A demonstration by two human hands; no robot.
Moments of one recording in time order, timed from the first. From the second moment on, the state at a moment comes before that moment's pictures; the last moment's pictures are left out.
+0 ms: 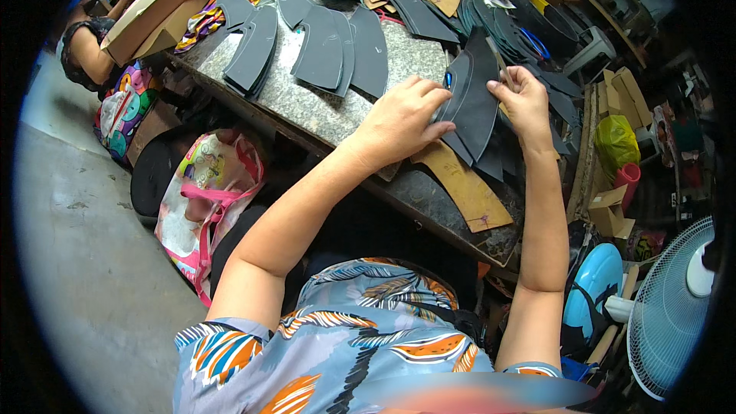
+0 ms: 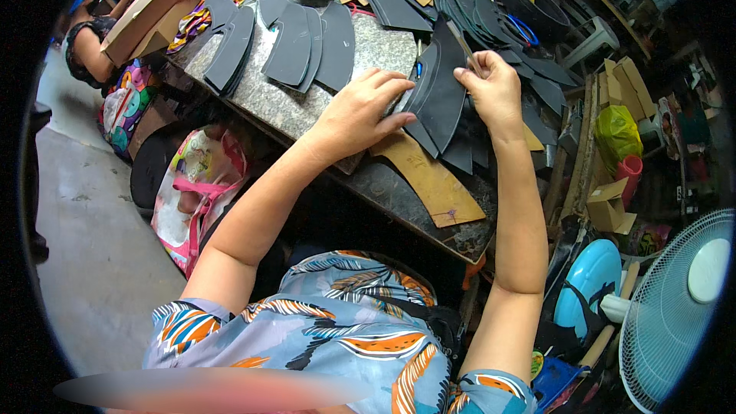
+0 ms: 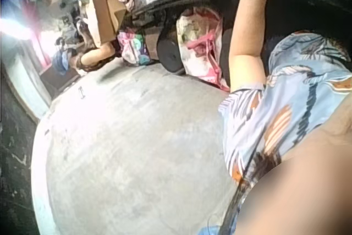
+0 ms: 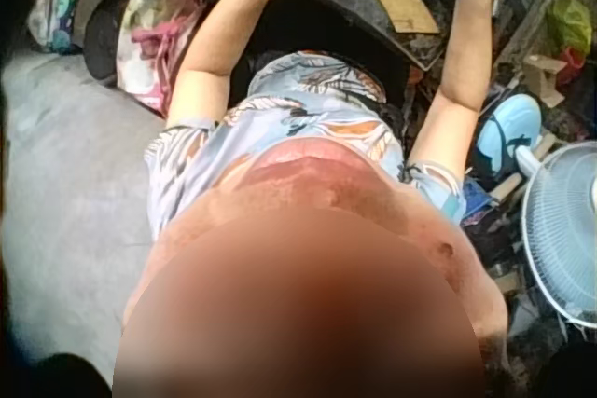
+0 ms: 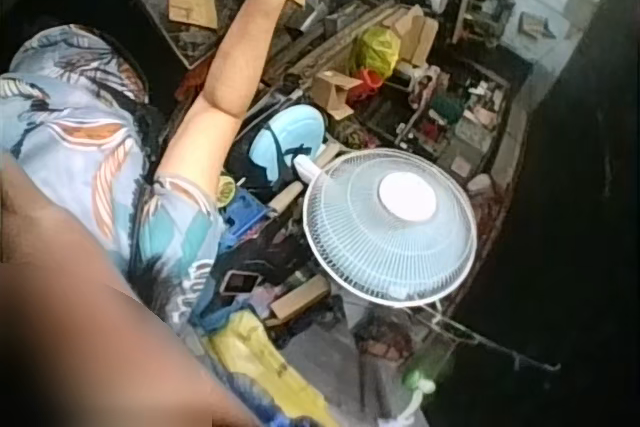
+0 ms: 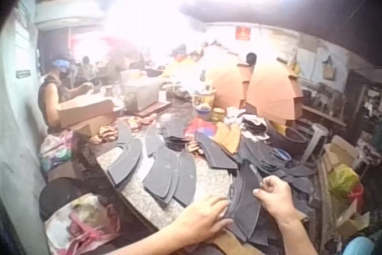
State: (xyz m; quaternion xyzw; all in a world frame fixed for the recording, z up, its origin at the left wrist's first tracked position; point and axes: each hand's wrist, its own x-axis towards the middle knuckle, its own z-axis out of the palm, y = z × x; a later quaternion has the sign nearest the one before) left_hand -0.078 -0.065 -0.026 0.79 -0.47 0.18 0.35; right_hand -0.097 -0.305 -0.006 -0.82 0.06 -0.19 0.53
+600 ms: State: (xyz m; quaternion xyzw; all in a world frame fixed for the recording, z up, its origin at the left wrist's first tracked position) left_hand -0.058 -0.049 -0.026 0.55 -0.20 -0.16 0.80; right_hand -0.090 -0.304 -0.001 -0.94 0.14 -0.17 0.25
